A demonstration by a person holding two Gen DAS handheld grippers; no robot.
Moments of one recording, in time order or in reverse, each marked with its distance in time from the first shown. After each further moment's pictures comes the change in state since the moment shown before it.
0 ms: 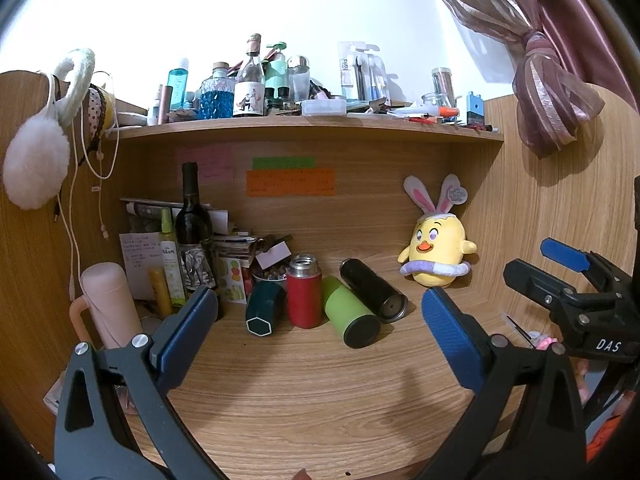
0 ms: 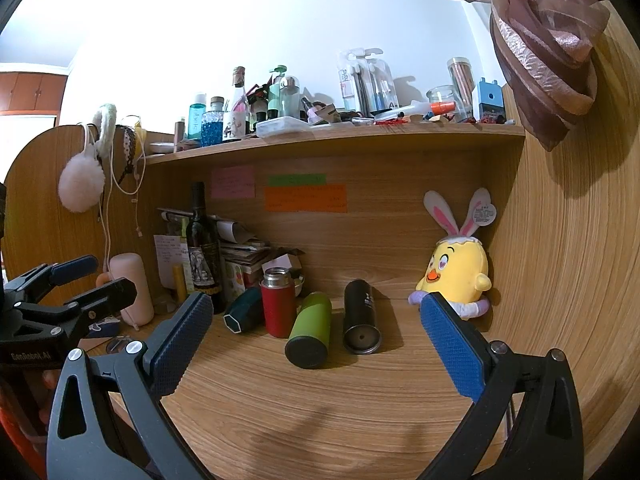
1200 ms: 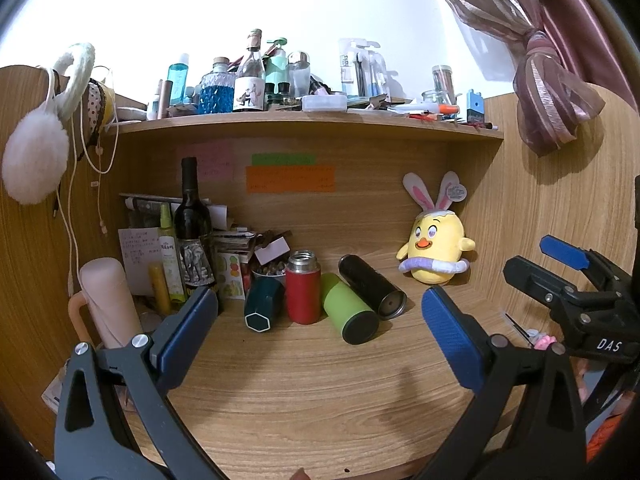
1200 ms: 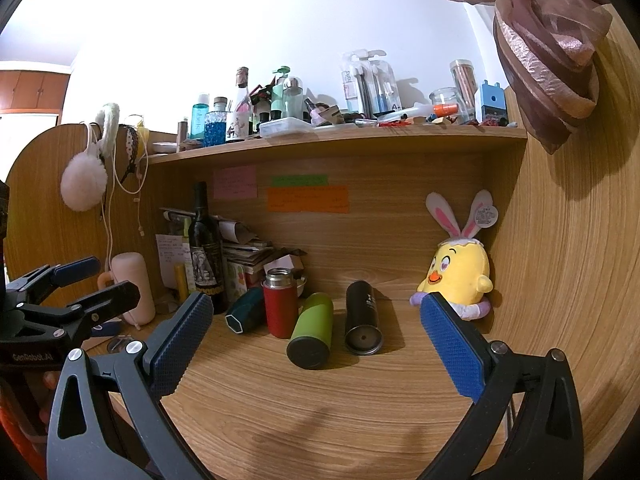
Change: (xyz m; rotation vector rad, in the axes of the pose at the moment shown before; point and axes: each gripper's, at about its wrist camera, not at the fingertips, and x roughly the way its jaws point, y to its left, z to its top) left arm 0.001 -0.001 -0.002 -0.013 0.014 -0.005; right arm 0.000 0.003 0.001 -0.002 -0.002 0.000
